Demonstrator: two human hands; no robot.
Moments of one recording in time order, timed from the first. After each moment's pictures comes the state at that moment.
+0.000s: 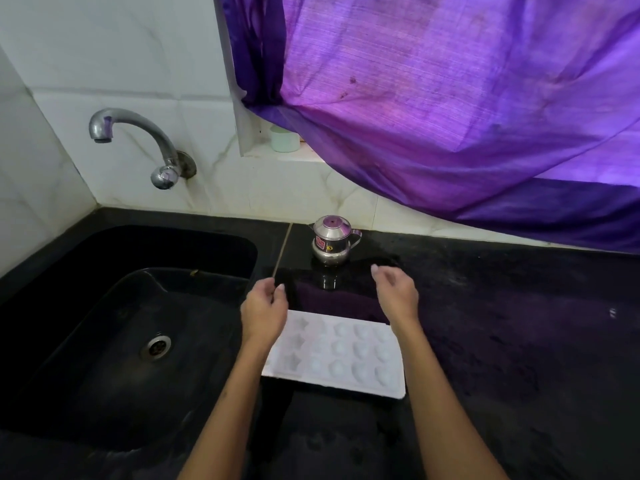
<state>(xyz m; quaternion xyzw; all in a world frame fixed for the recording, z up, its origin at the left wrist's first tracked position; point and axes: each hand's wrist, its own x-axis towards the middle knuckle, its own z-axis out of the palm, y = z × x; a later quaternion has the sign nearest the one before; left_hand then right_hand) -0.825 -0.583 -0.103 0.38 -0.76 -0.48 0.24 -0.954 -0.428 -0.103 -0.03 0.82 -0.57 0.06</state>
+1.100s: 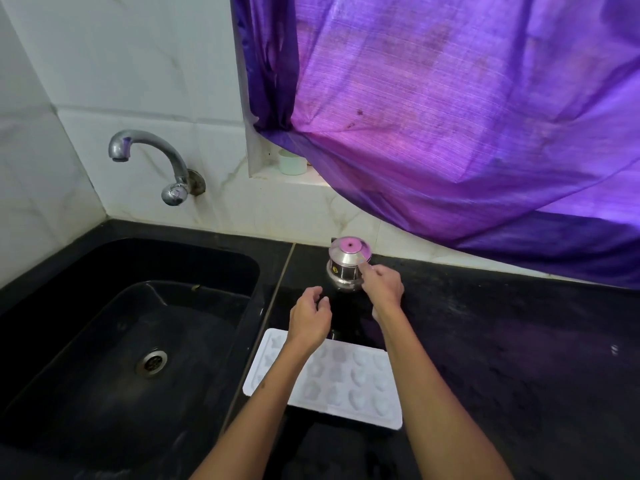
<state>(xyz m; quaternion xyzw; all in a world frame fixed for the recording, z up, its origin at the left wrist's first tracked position) -0.875 -0.547 -0.093 0.30 -0.76 -0.55 0.17 -0.996 -0.475 -0.083 0.01 0.79 -0.61 0.06</state>
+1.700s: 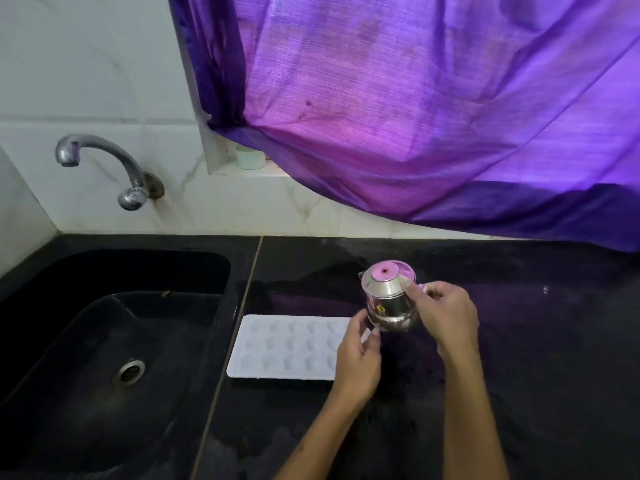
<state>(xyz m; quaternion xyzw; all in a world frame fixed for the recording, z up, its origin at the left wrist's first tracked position) -0.823 -0.418 -0.112 0.14 -0.72 -0.66 0.13 -0.896 -0.318 -0.041 0.04 0.86 -0.50 -0.06</state>
